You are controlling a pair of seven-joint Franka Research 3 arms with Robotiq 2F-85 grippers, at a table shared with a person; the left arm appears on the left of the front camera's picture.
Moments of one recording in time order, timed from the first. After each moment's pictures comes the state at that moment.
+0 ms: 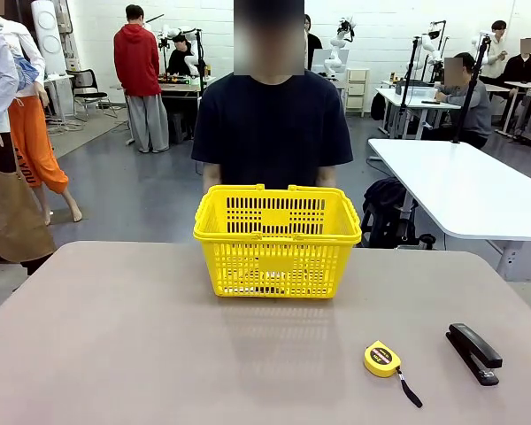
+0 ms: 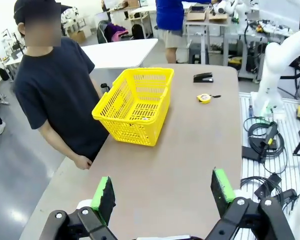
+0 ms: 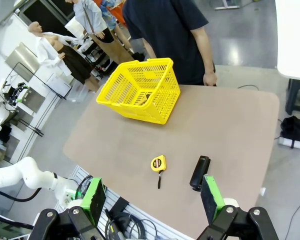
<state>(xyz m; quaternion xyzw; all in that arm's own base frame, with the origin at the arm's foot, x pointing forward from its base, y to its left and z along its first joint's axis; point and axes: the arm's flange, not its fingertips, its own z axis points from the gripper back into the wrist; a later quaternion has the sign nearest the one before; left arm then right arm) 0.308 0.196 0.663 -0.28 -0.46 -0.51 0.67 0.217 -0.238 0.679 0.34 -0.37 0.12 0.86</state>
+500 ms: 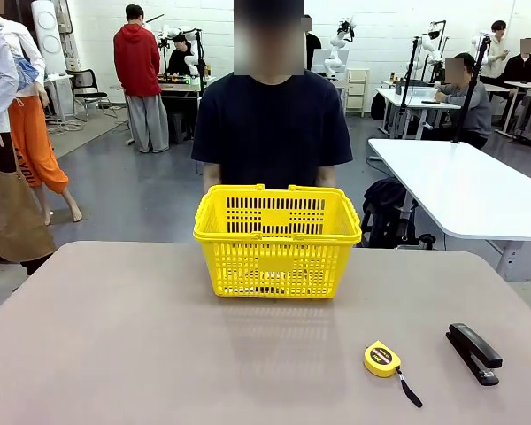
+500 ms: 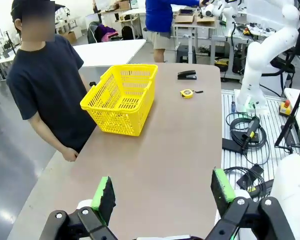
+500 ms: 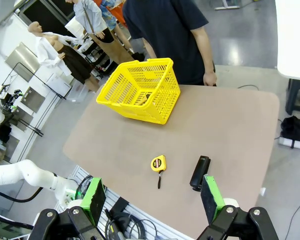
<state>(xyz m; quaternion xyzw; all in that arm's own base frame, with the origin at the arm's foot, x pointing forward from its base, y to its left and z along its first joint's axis) 0.272 0.247 0.658 -0.31 -0.44 -0.52 0.67 0.217 -0.237 0.679 0.34 -0.37 0.12 0.86</state>
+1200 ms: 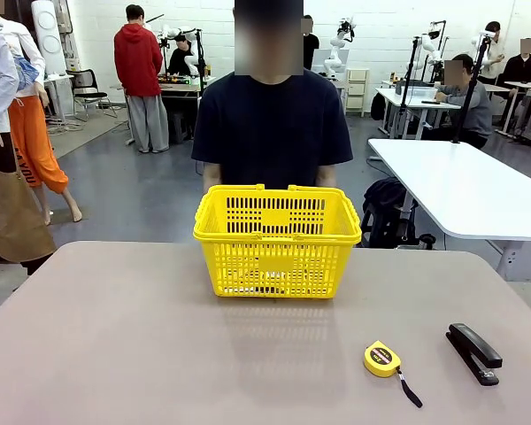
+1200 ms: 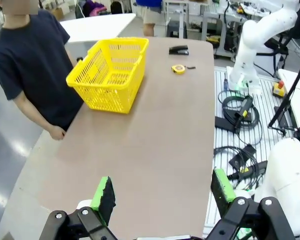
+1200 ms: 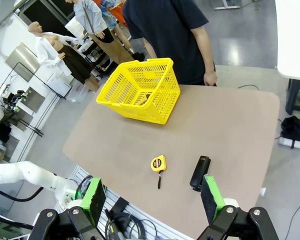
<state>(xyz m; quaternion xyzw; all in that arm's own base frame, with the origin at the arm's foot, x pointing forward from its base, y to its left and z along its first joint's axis) 0.286 0.231 0.649 -0.29 -0.37 -0.54 0.70 0.217 -0.237 0.679 0.34 -0.37 0.12 0.86</state>
